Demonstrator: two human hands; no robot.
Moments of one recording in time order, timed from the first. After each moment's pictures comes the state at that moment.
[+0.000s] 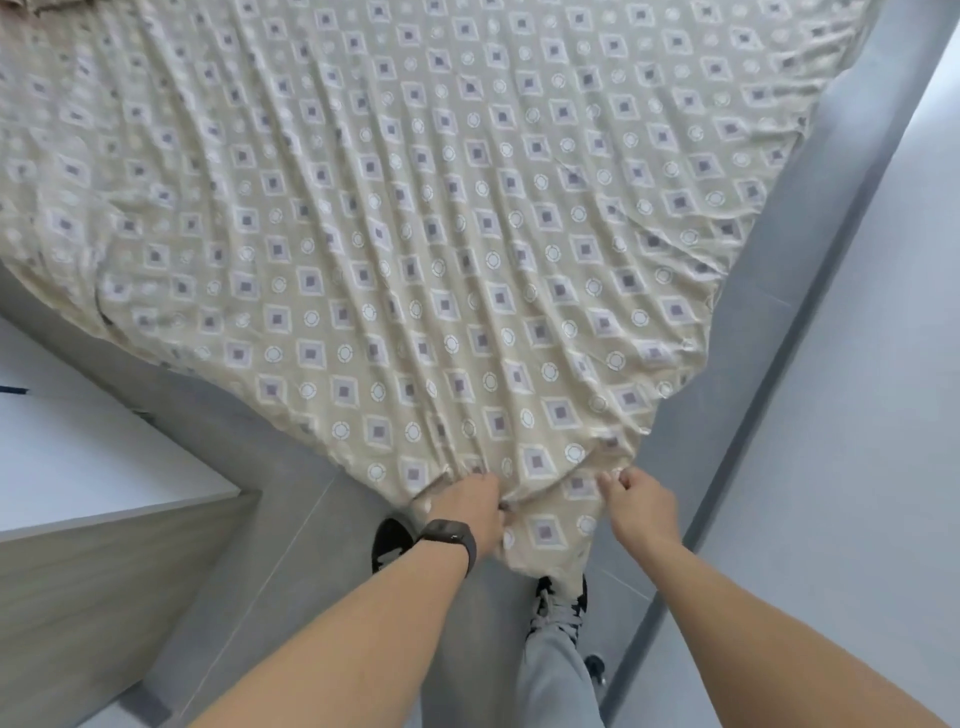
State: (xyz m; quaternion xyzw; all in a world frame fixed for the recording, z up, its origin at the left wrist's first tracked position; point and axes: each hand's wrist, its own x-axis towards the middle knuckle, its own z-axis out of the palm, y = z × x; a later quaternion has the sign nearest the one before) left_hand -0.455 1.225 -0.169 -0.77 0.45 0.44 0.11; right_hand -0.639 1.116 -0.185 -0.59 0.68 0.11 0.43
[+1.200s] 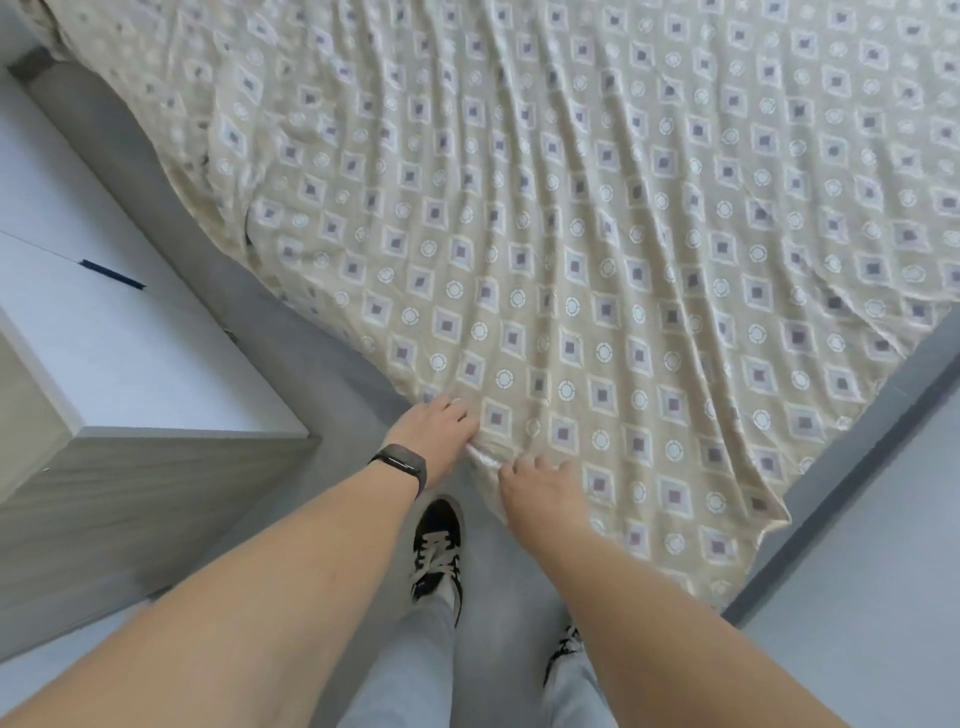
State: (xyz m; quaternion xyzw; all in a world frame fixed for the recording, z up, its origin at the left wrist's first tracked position) left_hand -0.250 1.312 -0.167 -0.75 0.60 0.24 0.15; right_hand -0.412 1.229 -0.145 -0.92 0.16 0.36 0.05
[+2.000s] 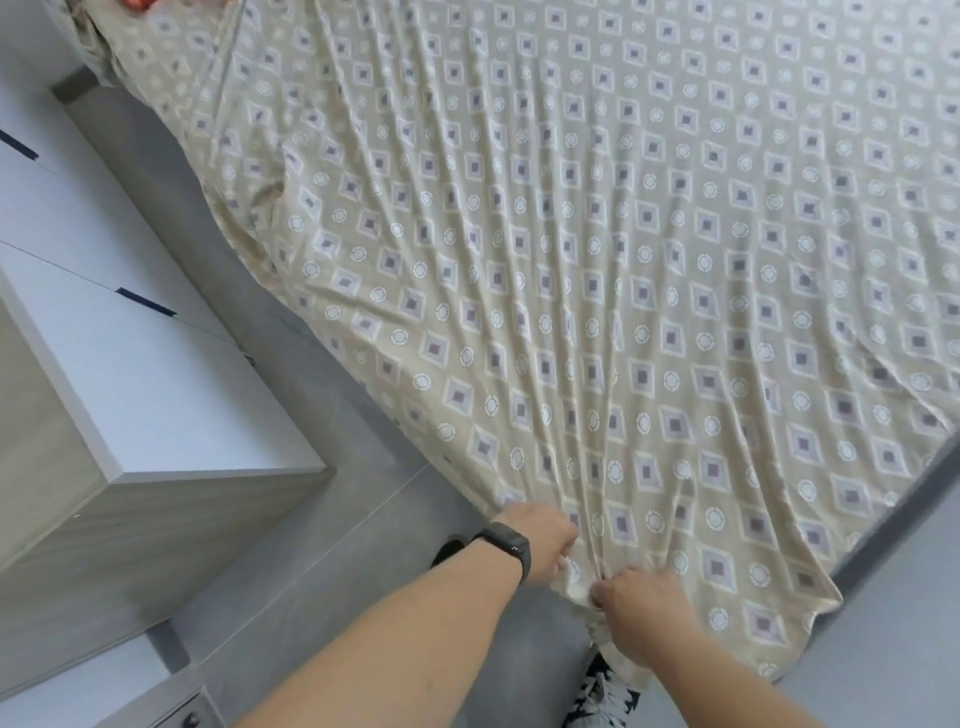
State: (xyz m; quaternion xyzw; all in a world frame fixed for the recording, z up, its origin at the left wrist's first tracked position) left_hand -0.312 1.272 -0.169 -0.69 0.55 0.47 0.06; right_hand -0.464 1.196 -0.148 -0.86 0.14 0.49 0.07
